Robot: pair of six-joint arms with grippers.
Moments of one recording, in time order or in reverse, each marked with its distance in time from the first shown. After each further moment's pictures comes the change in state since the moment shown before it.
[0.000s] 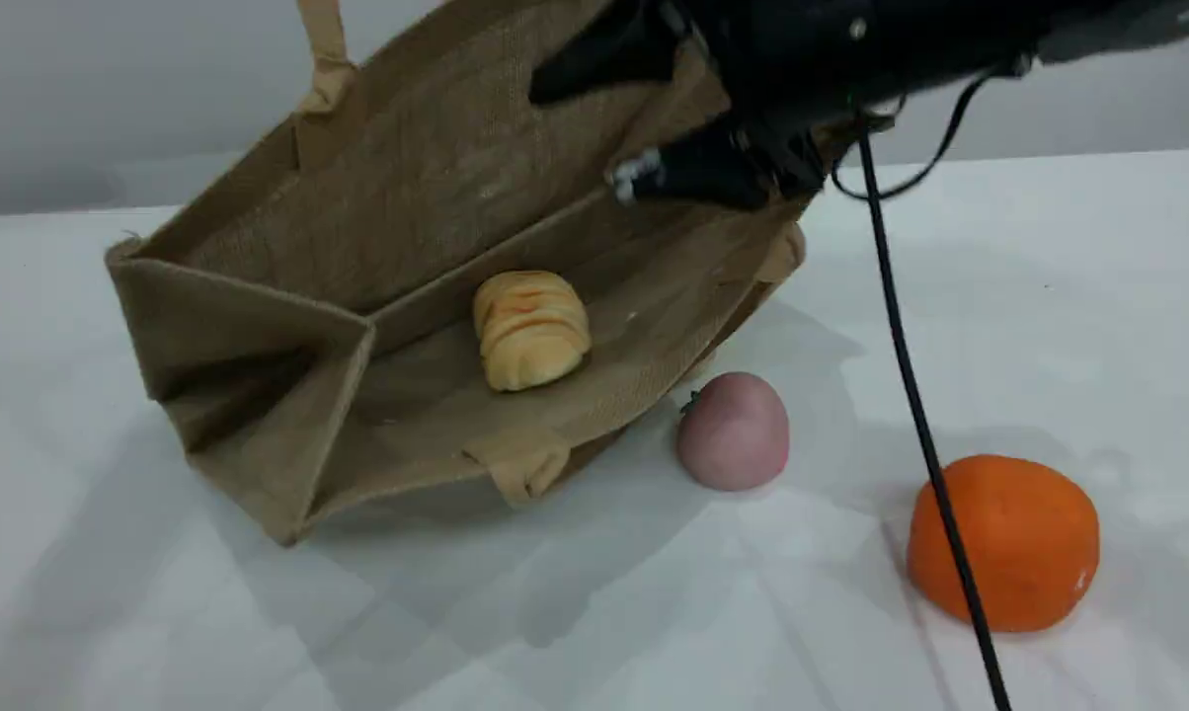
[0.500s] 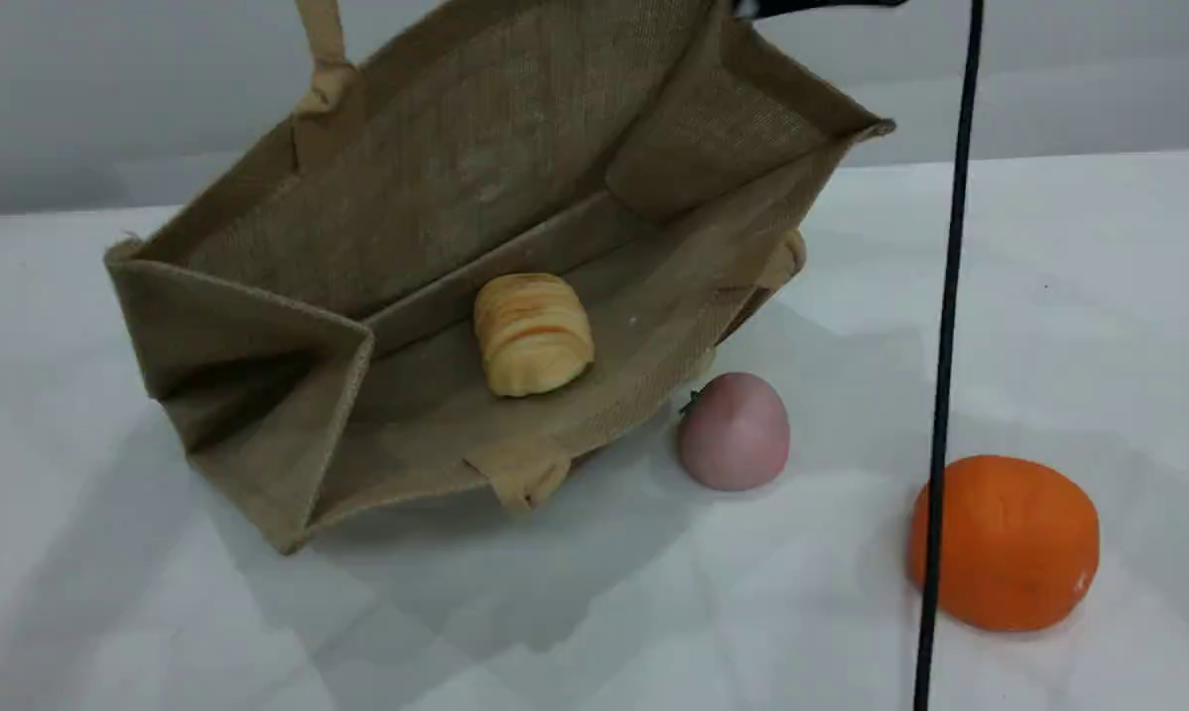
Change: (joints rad) left arm 0.000 0.000 0.000 0.000 0.000 0.000; right arm -0.083 -0.250 -0.051 -0.481 -0.109 0.199
